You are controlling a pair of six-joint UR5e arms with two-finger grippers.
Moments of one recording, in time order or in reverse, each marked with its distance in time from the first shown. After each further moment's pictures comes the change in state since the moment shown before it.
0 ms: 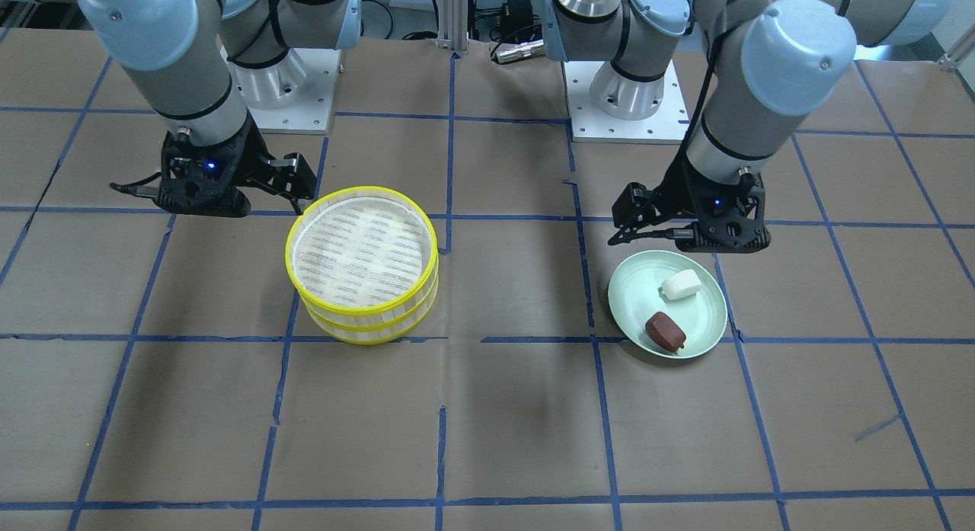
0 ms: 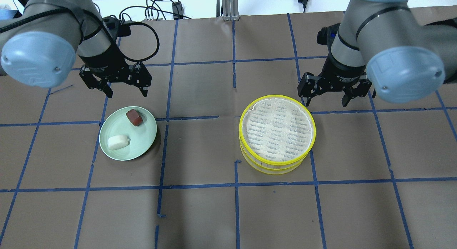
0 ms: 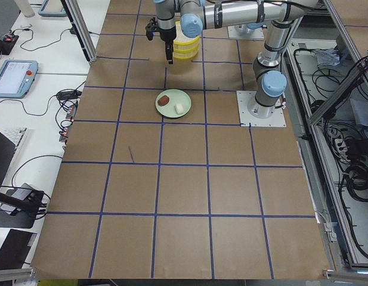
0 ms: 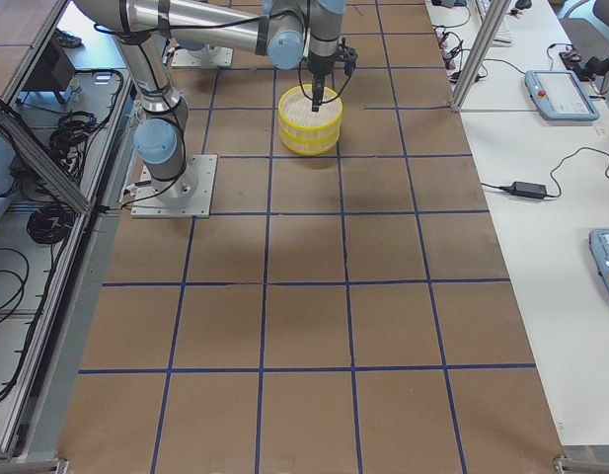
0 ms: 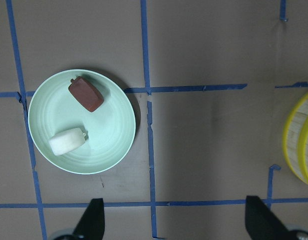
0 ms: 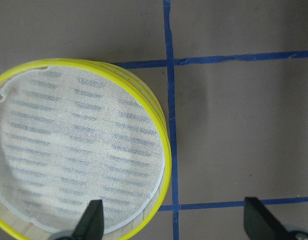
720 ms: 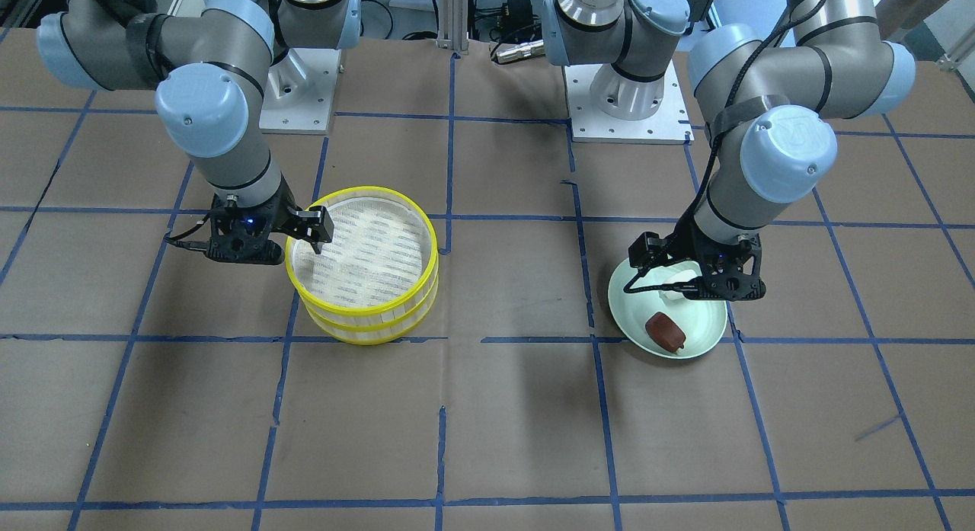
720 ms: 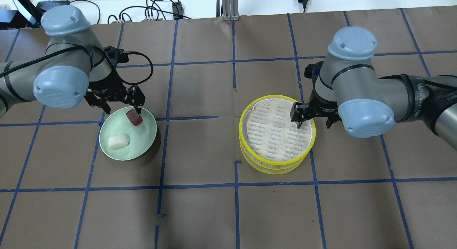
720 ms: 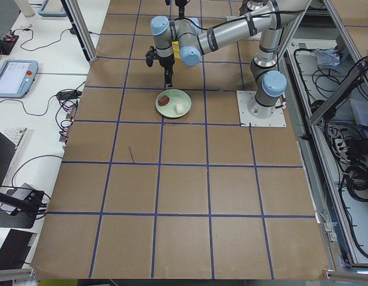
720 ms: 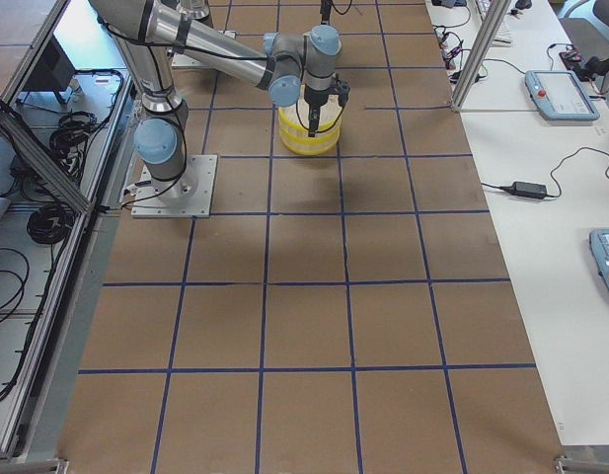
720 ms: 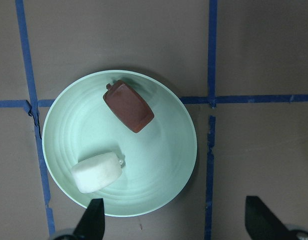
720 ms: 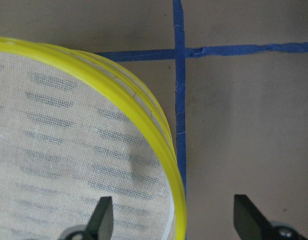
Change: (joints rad) left arm 0.055 -0.082 -0.100 0.123 0.047 0.065; right arm 0.005 0.094 0.164 -0.248 -0.004 -0.009
